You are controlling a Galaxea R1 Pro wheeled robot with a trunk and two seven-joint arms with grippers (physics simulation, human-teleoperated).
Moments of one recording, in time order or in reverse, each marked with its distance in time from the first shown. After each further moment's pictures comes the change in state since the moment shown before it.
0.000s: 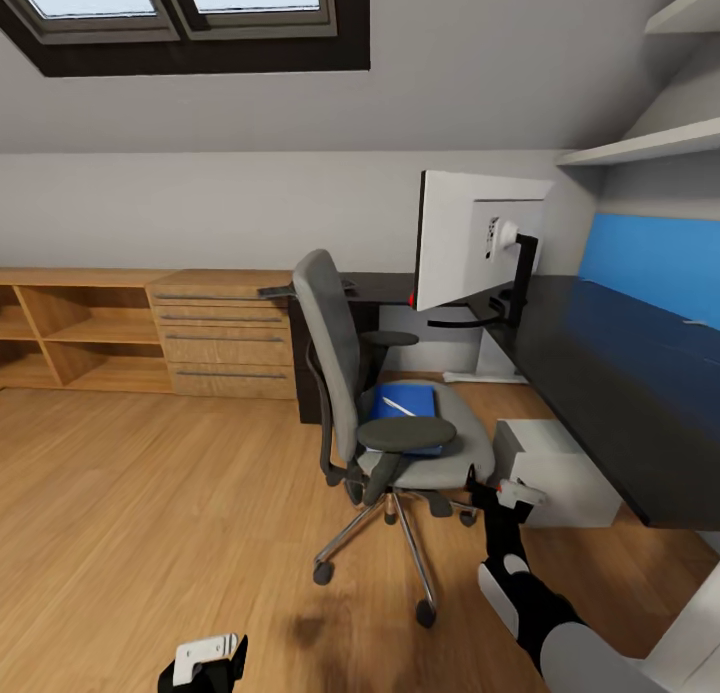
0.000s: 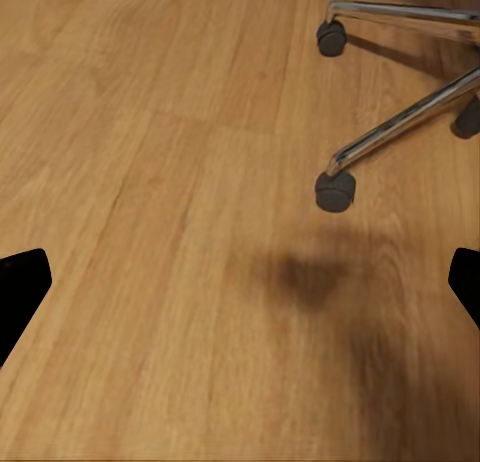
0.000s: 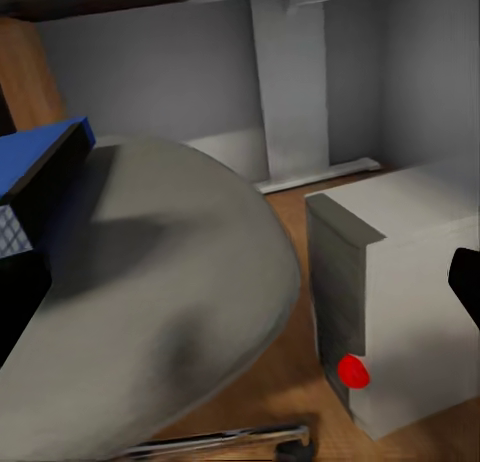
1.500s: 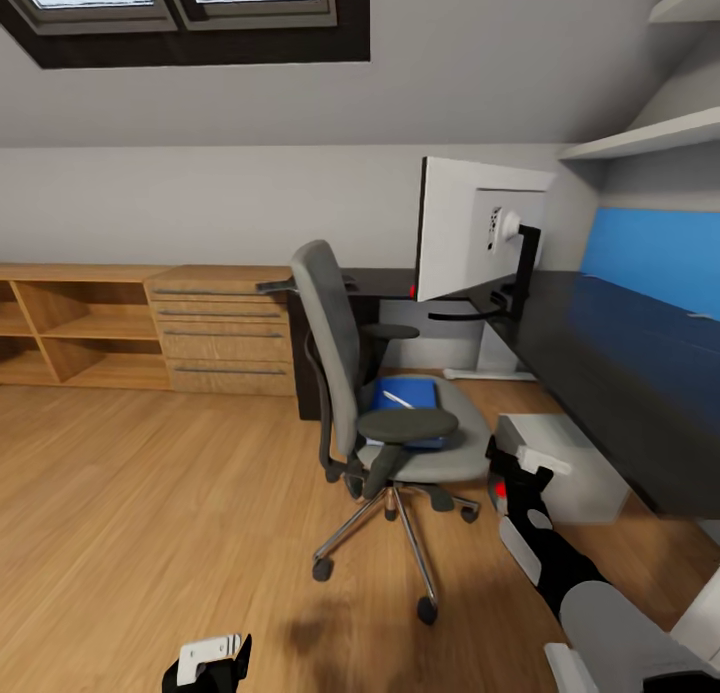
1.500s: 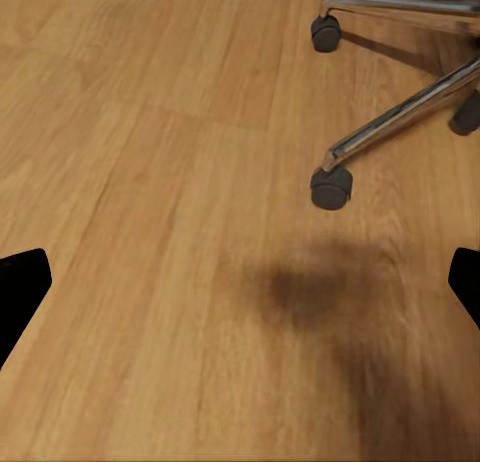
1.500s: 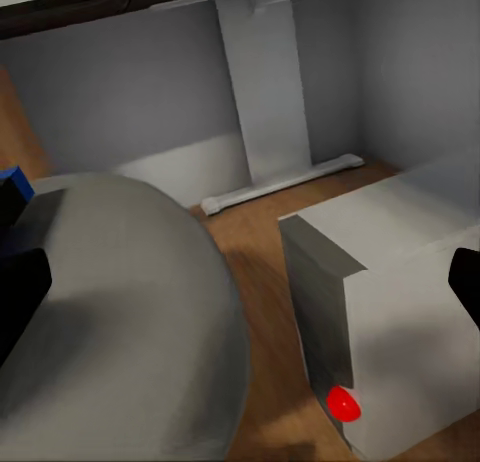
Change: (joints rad) left arm 0.000 -0.008 -0.007 0.005 -0.001 -0.023 -0.004; right arm -0.090 -0.087 0.000 -0.065 -0.139 0.158 0.030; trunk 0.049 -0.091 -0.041
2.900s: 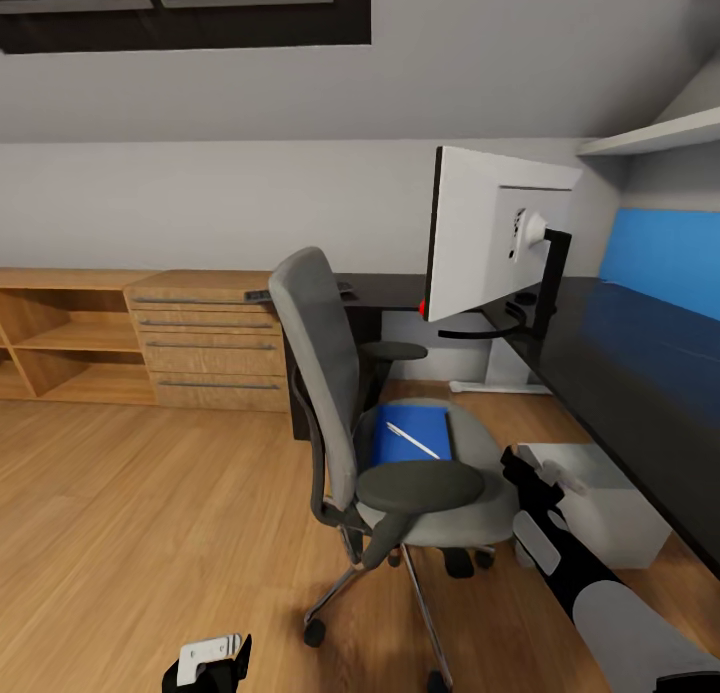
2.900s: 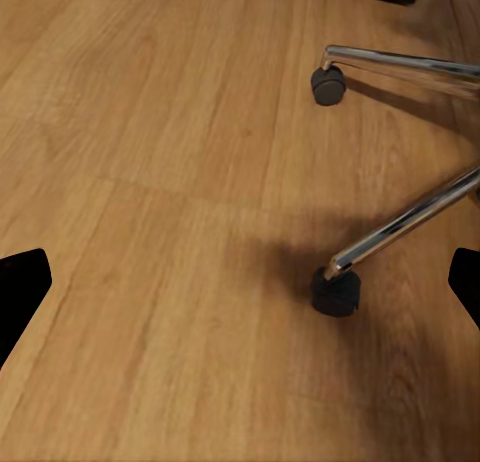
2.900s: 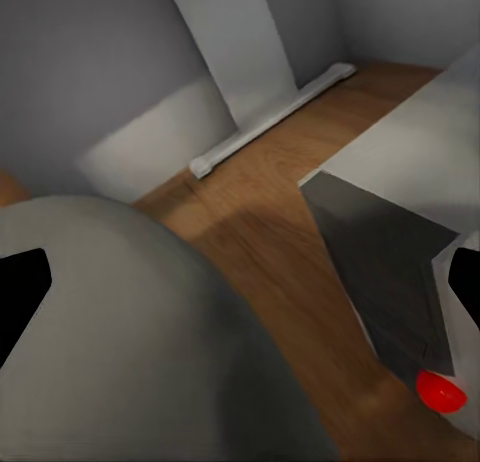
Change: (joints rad) left arm 0.000 0.000 0.000 0.000 0.001 0.001 0.001; right arm -0.001 -0.038 -0.001 0.005 -0.331 0.097 0.029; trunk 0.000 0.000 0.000
